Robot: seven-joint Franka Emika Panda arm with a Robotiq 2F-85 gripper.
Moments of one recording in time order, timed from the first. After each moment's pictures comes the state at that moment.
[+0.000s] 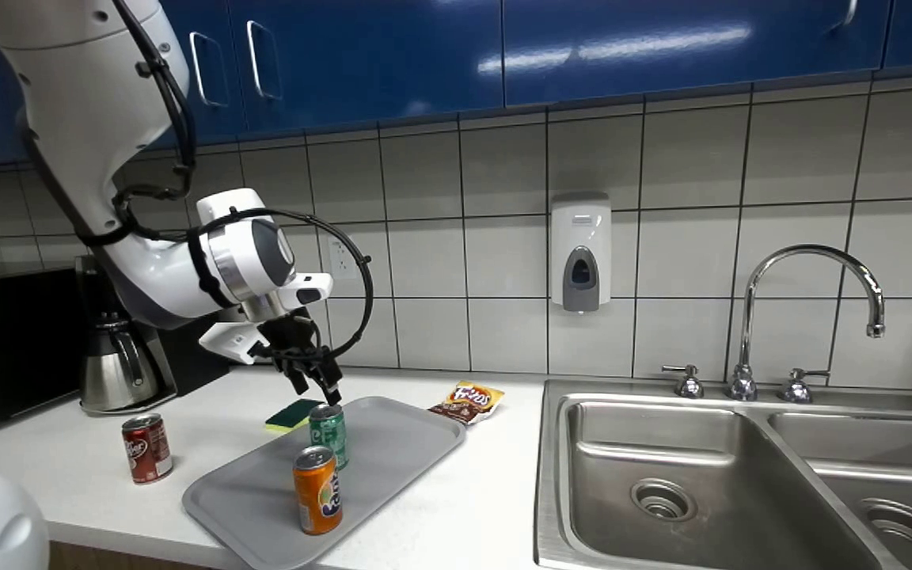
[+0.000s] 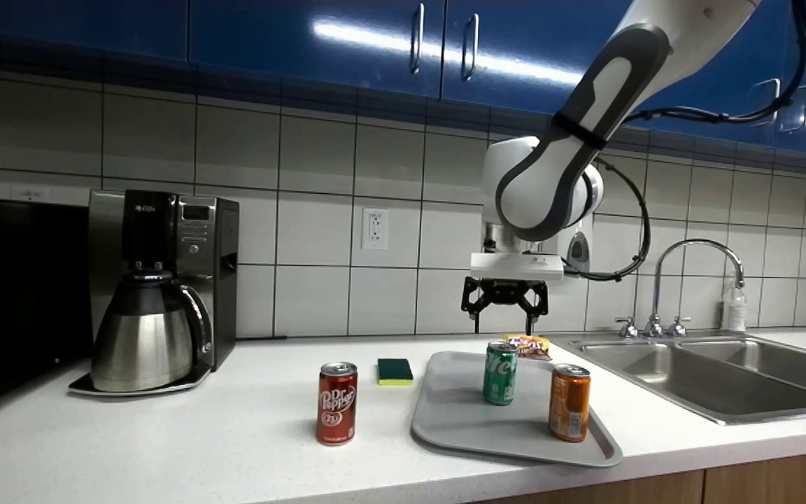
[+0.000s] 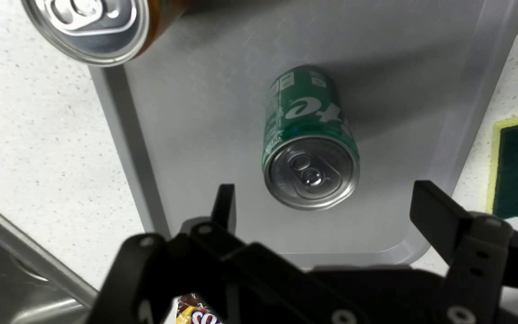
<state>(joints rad) 0.17 0.07 0.02 -2.39 -0.41 2.64 0.91</state>
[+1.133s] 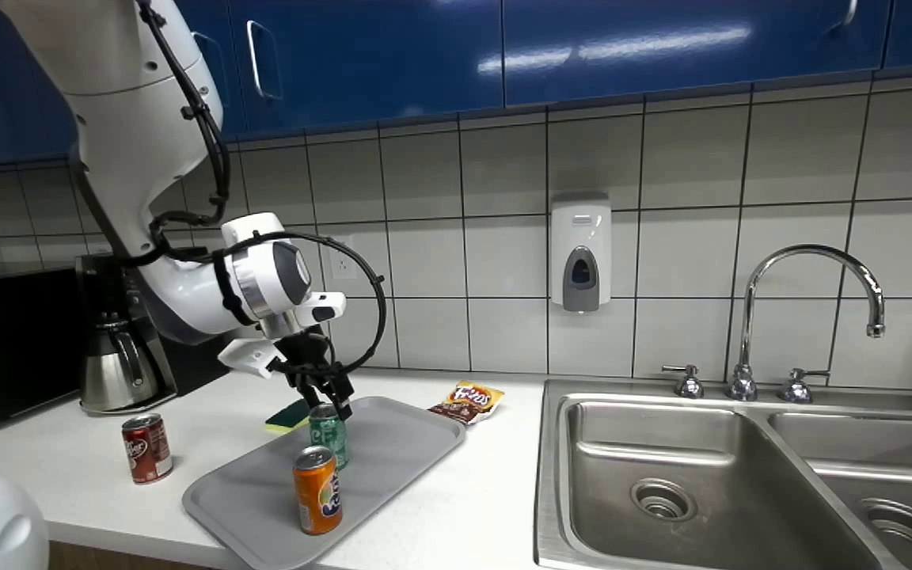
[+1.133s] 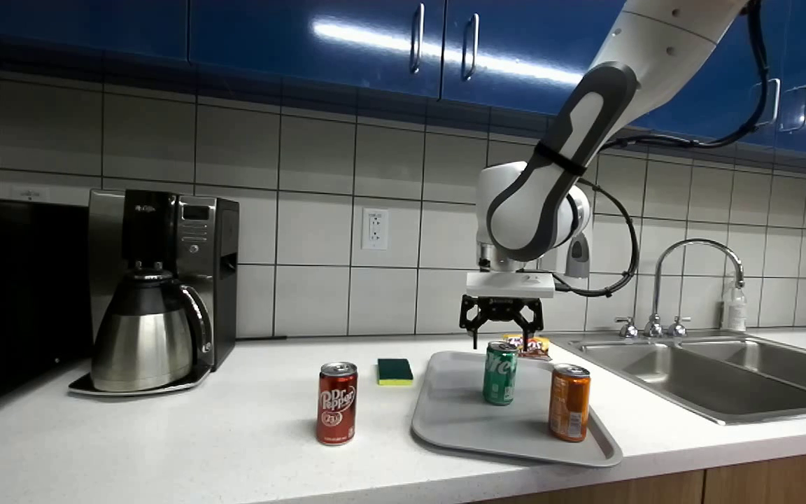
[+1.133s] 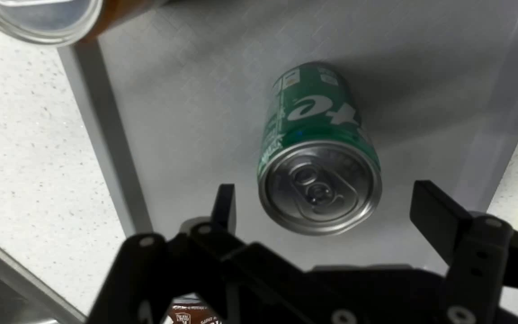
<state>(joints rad) 0.16 0.20 0.01 -2.31 -0.41 2.65 0.90</state>
